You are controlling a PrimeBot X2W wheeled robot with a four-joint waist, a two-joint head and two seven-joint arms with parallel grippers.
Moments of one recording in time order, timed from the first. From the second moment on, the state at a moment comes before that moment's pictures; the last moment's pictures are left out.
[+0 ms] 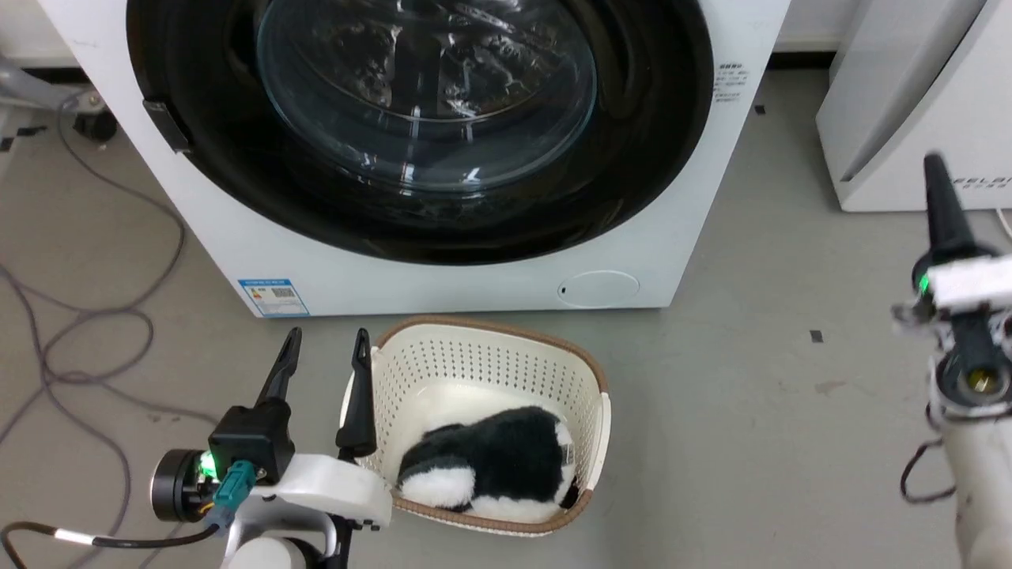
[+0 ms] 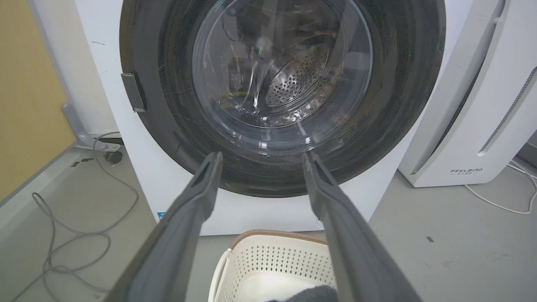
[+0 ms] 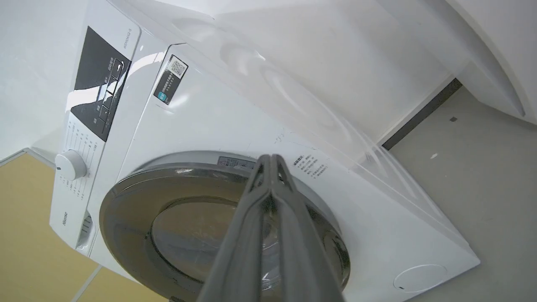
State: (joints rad) left arm -0.09 0.05 -0.08 0.03 -0.10 0.04 -0.13; right arm -0.55 -0.23 -0.02 0.44 1.18 0.12 -0.09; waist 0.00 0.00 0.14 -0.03
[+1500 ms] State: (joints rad) left arm -0.26 0.05 -0.15 0.01 -0.12 0.09 -0.22; right arm -1.64 -0.30 0.75 1.13 1.77 0.12 0.43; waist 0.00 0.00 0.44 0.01
